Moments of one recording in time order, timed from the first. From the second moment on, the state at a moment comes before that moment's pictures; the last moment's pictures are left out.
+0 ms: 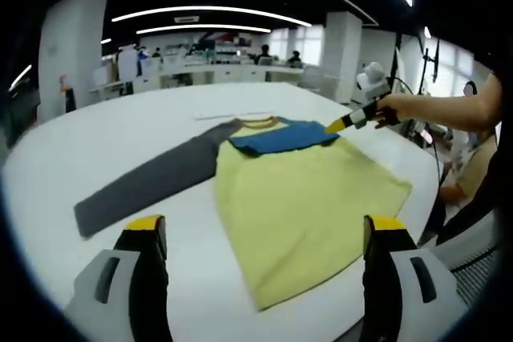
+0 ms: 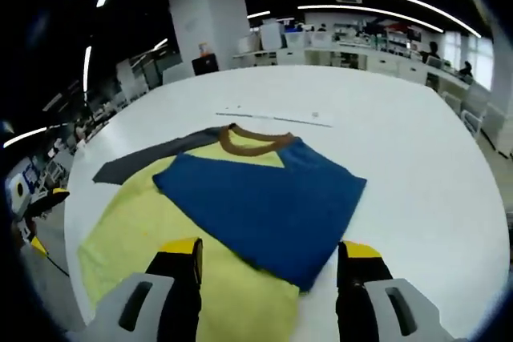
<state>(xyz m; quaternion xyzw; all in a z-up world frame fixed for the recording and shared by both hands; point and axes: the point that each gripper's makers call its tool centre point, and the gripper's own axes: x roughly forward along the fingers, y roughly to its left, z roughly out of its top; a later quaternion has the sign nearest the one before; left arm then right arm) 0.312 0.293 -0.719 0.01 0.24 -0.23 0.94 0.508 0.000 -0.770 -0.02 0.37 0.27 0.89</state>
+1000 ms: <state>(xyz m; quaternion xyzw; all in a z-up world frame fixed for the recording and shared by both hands) 0.309 0.288 -0.718 0.02 0.25 -0.23 0.94 0.496 -0.032 -0.804 -0.04 0.40 0.20 0.89</state>
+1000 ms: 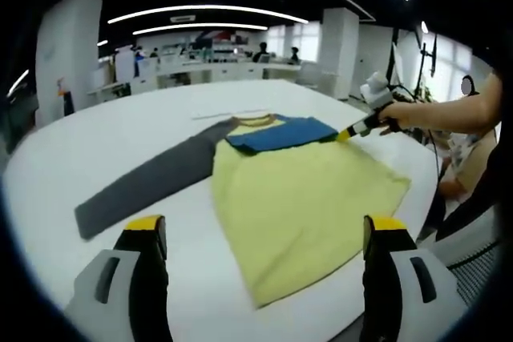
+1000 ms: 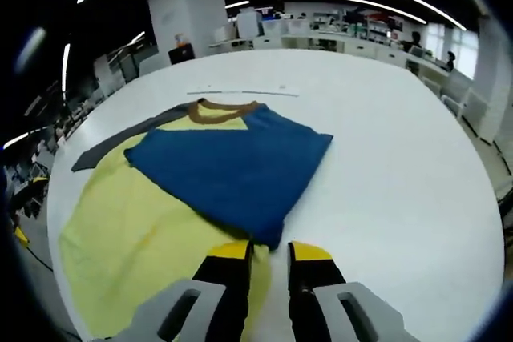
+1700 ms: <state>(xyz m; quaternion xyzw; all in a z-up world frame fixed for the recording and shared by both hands) 0.308 0.295 -0.722 0.02 0.25 -0.22 0.94 0.493 -0.050 -0.804 -0.01 0.40 0.19 0.89</state>
